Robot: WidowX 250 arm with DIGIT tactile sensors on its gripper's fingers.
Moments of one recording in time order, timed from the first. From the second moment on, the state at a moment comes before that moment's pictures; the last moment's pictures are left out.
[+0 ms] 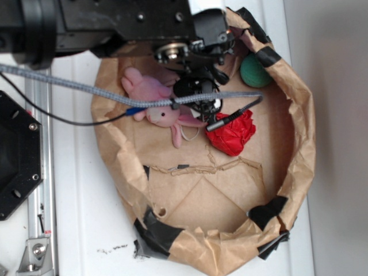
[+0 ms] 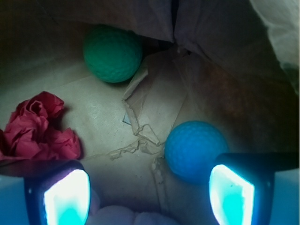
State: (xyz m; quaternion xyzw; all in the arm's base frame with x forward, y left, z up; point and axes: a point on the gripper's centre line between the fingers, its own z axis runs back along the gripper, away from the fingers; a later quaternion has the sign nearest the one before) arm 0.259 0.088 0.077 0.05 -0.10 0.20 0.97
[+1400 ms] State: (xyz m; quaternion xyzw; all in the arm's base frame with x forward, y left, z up) arm 0.266 0.116 0.040 0.07 -0.09 0.20 0.97
